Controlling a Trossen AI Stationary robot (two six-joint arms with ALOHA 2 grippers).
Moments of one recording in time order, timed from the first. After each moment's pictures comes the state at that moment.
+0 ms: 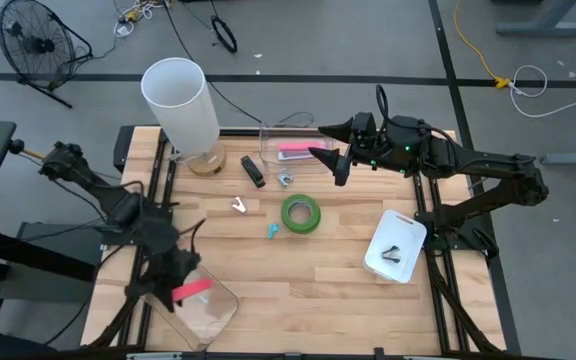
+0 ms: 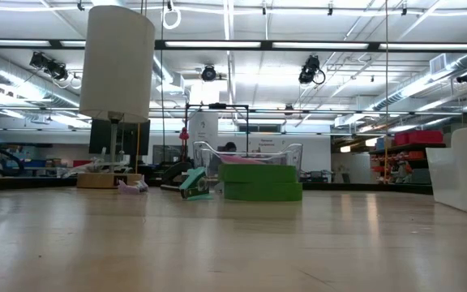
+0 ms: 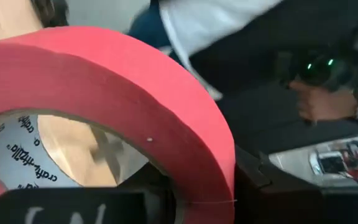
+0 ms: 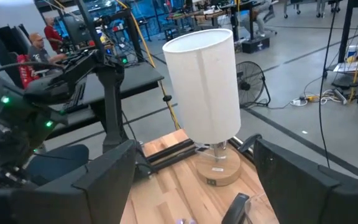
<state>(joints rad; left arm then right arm) -0.59 0.97 0.92 -0.47 0.58 -0.64 -0.07 1.27 1.40 -0.26 0.25 0.25</state>
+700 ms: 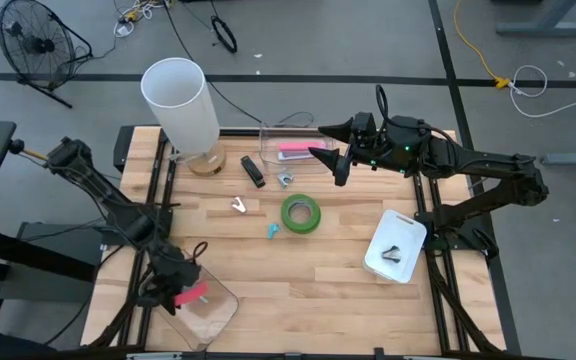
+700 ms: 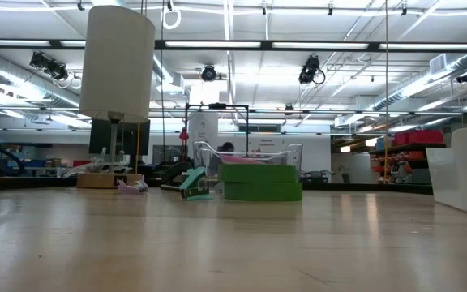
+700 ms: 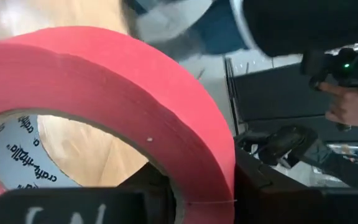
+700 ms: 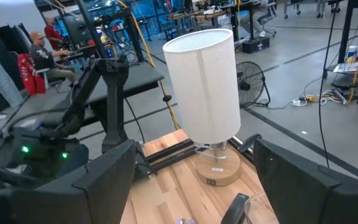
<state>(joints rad) -0.72 0.97 0.59 -0.31 0.49 -0.80 -0.07 1.27 1.40 -0.26 0.25 0.25</state>
